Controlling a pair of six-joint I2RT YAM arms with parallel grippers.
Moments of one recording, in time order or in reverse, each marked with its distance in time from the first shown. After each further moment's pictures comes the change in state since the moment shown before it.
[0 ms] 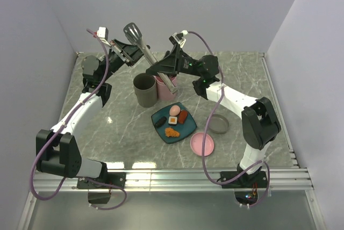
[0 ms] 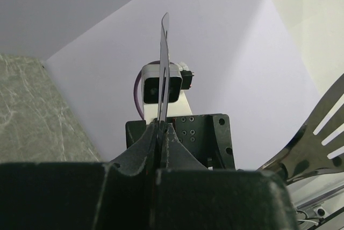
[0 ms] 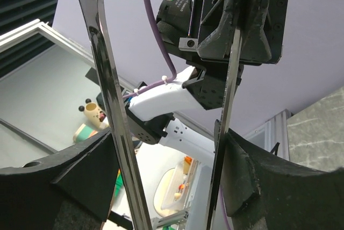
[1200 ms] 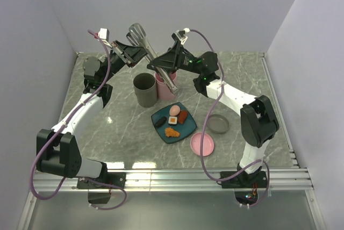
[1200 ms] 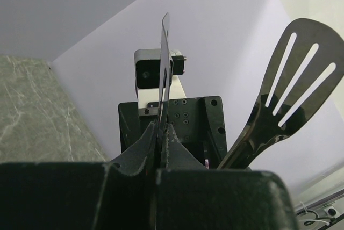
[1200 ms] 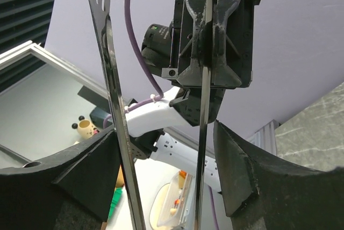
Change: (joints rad) left arm -0.010 0.000 -0.017 0.010 -0.008 0.034; right arm -0.034 0.031 0.035 -0.066 0.045 -0.035
